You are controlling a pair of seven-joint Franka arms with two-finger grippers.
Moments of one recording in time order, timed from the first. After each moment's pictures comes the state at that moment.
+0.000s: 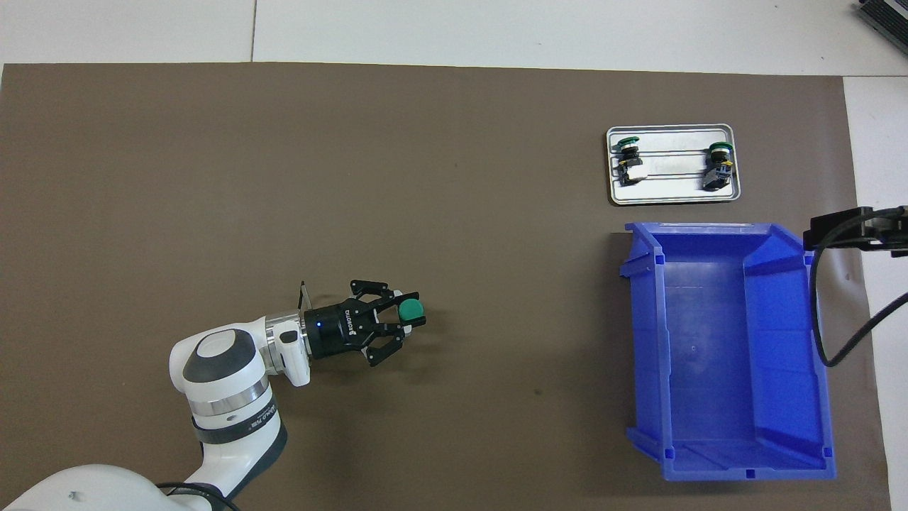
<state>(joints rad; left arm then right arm) -0.38 0.18 0.01 -2.46 -1.99 1.99 2.40 0.11 -0.09 -0.13 -1.63 -0.04 1.58 0.08</state>
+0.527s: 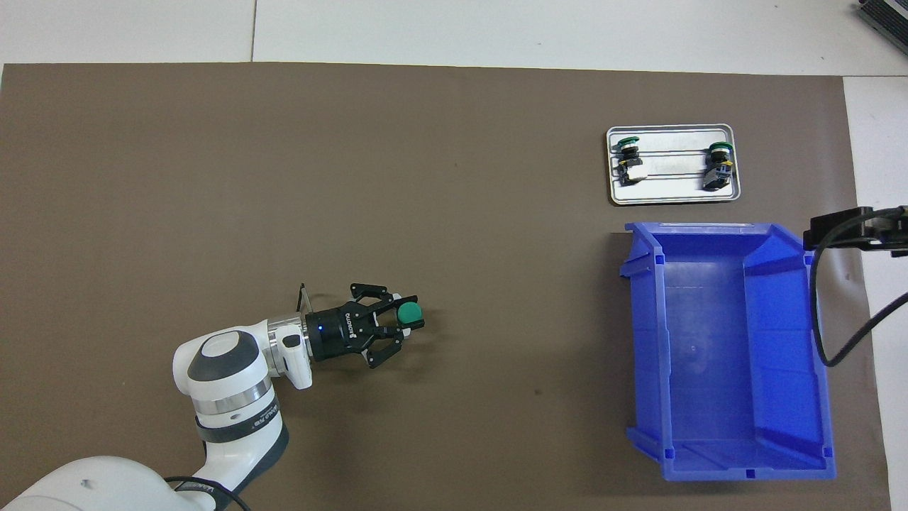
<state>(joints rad) -0.38 0.21 0.01 -2.46 -1.99 1.99 2.45 0.11 -0.09 -0.13 -1.63 -0.04 1.58 0.08</state>
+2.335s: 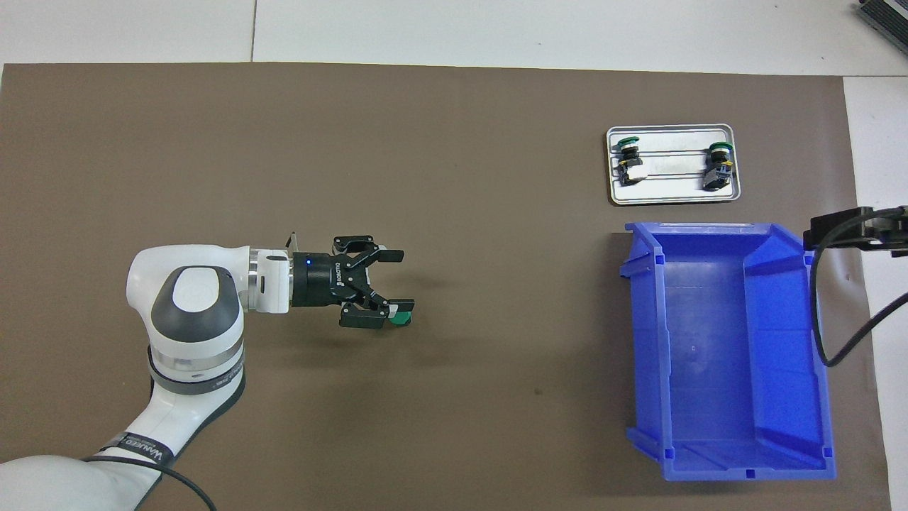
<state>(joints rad) -0.36 0.14 0.04 -2.19 -1.45 2.03 1.68 0.11 -0.09 -0.13 -1.63 -0.04 1.58 0.08</state>
